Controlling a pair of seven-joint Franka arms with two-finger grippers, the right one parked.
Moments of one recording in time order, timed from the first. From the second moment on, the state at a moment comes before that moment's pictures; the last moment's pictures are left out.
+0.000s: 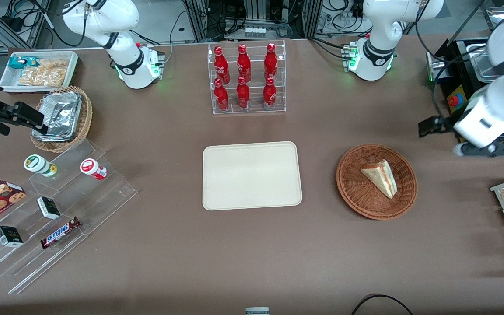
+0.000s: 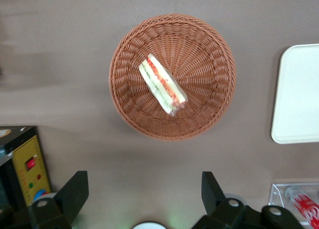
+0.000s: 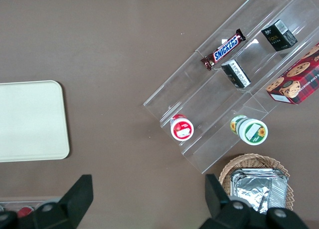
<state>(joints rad) -0.10 0.04 0.03 -1.75 -0.01 1.63 -0.05</state>
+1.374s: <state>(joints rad) -0.17 0.14 0.02 -2.23 -0.01 2.36 -0.74</state>
